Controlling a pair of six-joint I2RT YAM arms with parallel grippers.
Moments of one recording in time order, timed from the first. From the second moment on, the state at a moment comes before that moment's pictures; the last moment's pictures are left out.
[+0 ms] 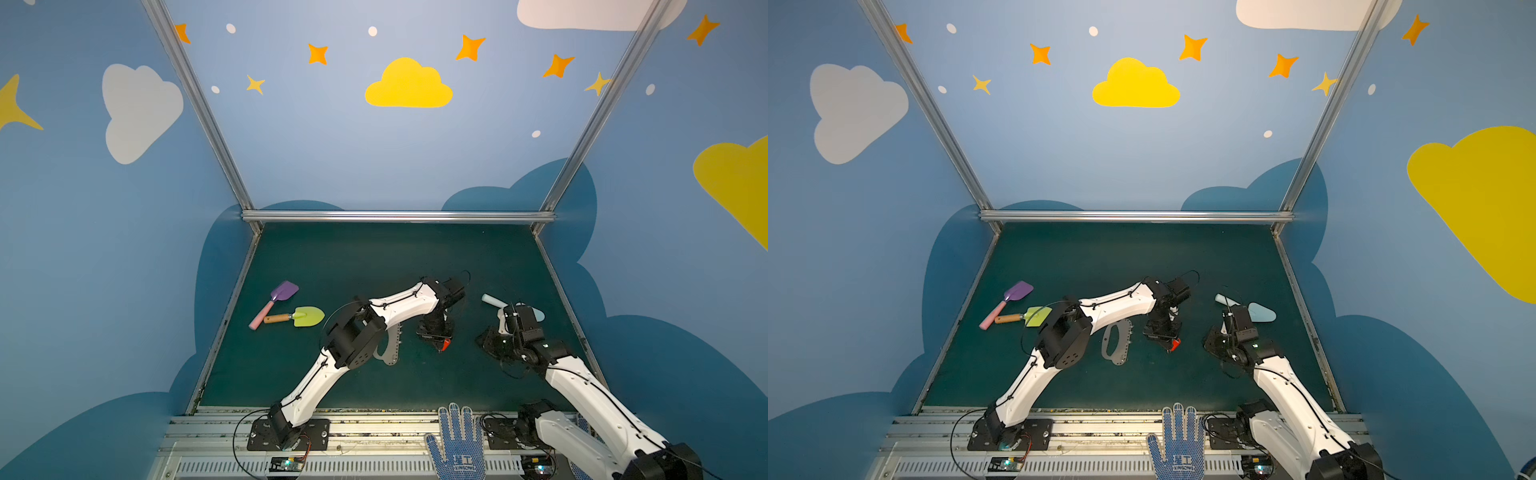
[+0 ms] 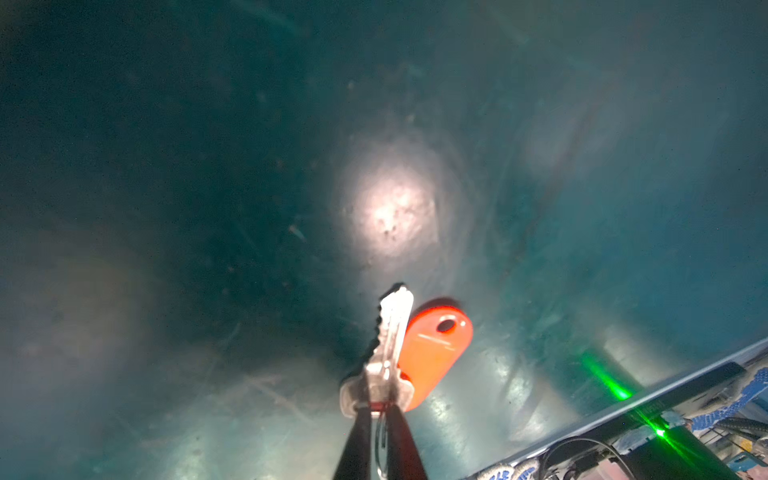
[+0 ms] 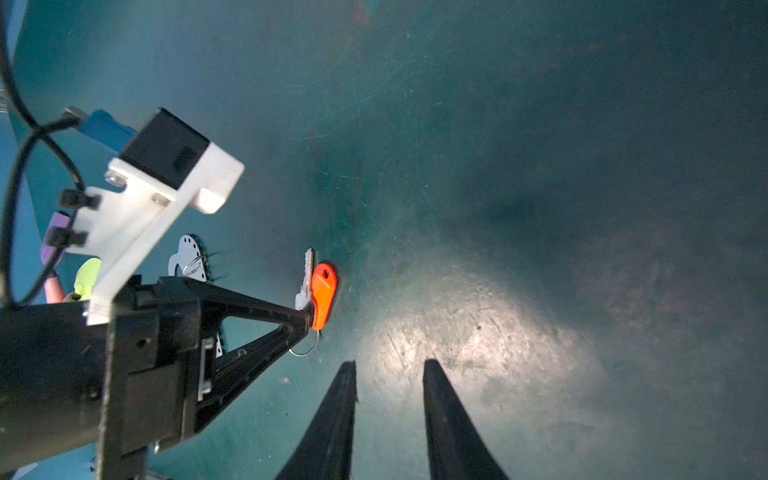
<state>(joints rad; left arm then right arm) -0.93 2.37 1.99 -1.13 0.34 -0.65 0.31 0.90 0.51 -0.62 -0.19 0.73</state>
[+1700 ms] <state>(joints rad) -0.81 2.02 1.83 -1.07 0.32 -0.52 0.32 0.63 0.65 -0.54 -0.25 0.52</state>
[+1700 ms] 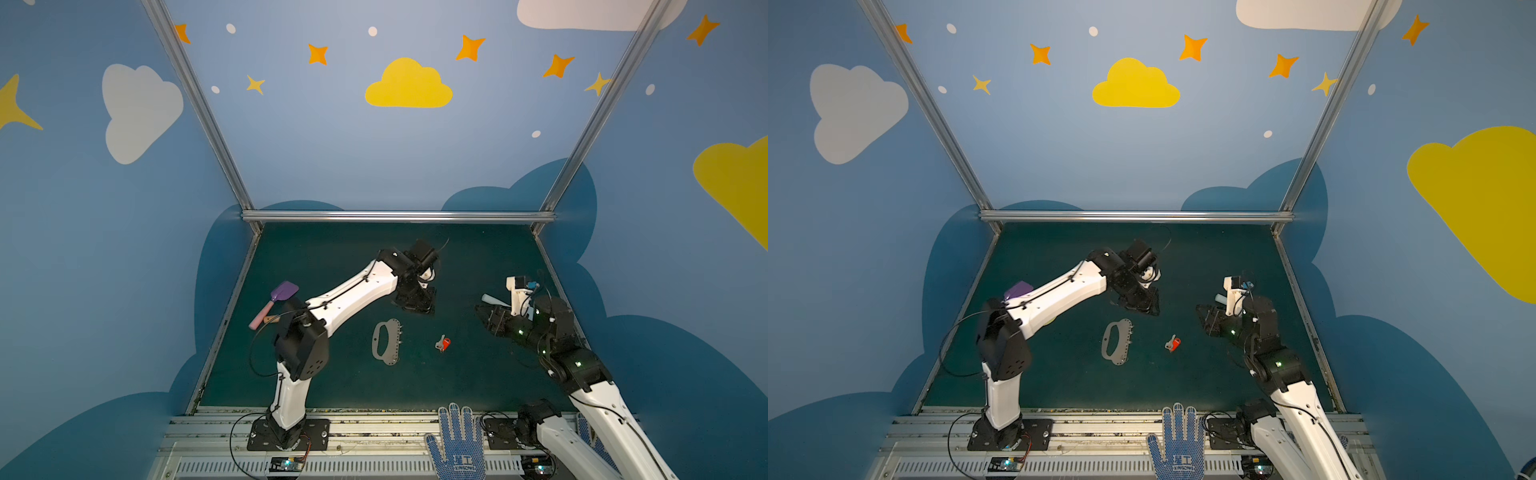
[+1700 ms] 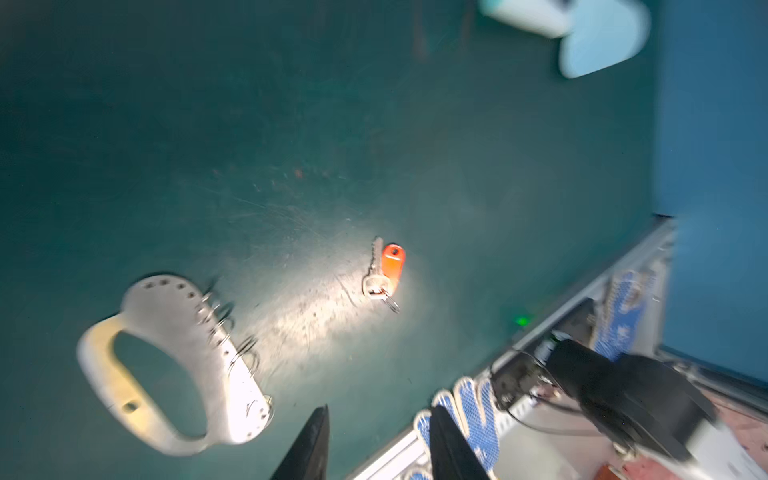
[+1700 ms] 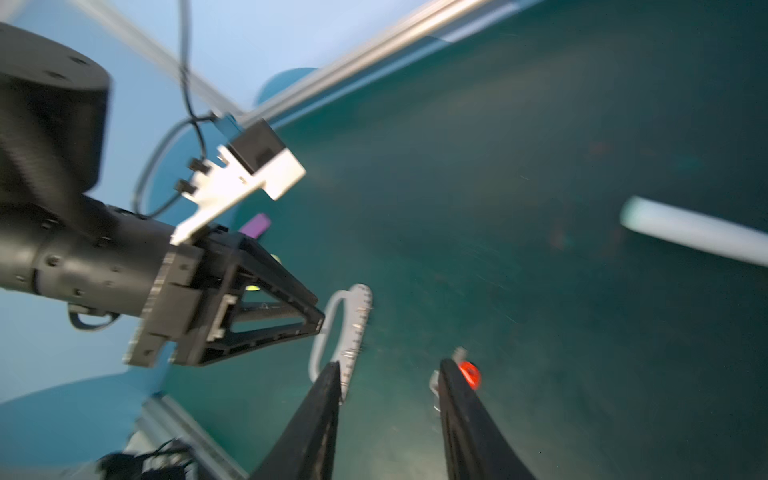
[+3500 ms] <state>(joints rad) -0.88 2.23 2.21 -1.32 0.20 -0.43 0.30 0.55 0.53 -0.55 -0.36 0.56</state>
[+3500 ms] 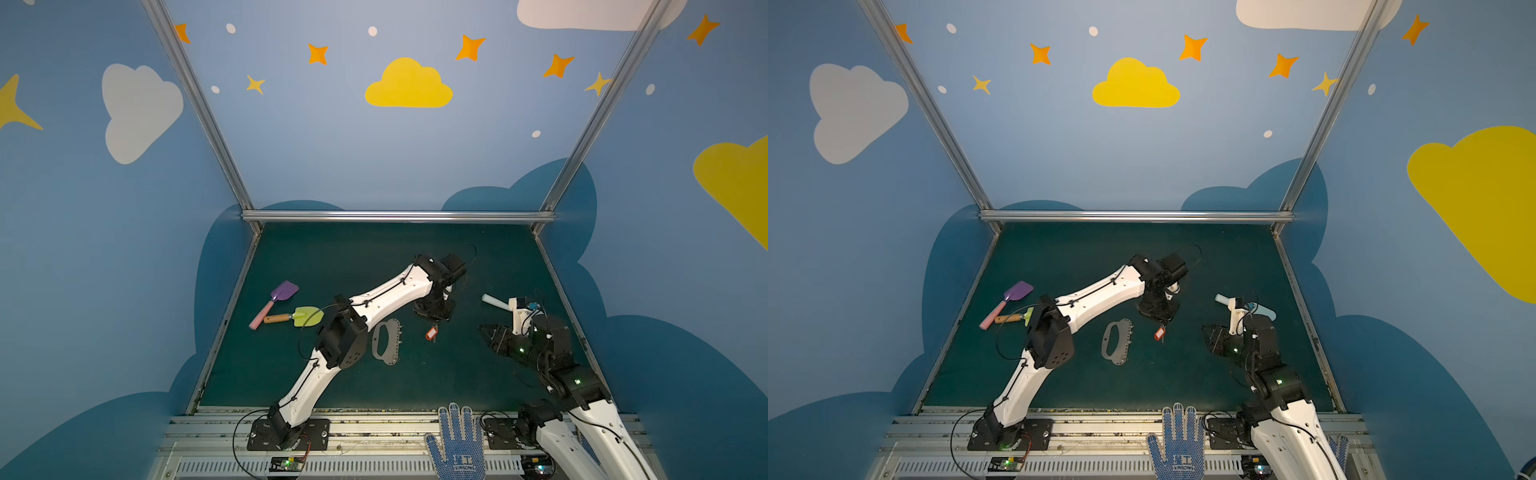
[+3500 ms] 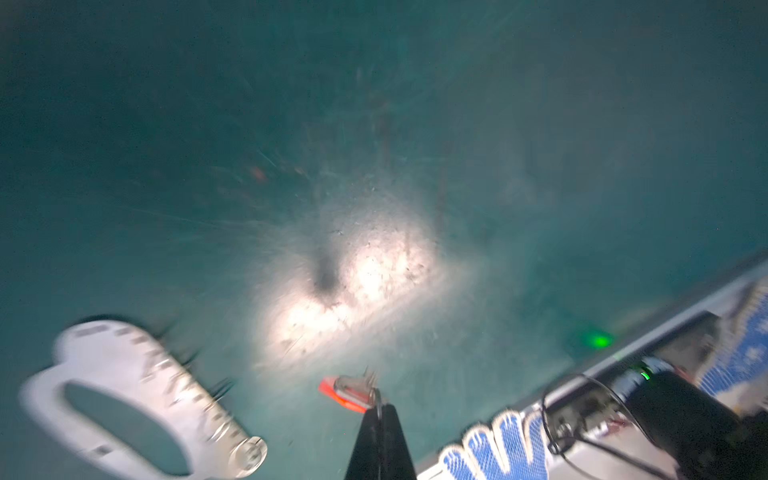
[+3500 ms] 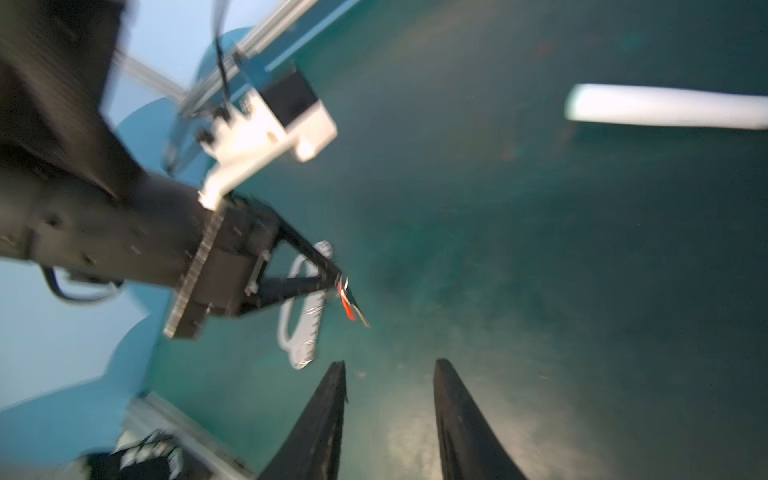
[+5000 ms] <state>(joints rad) -0.79 1.64 1.99 -0.95 0.61 -0.43 0.32 0.85 0.69 0.41 -0.95 0.89</state>
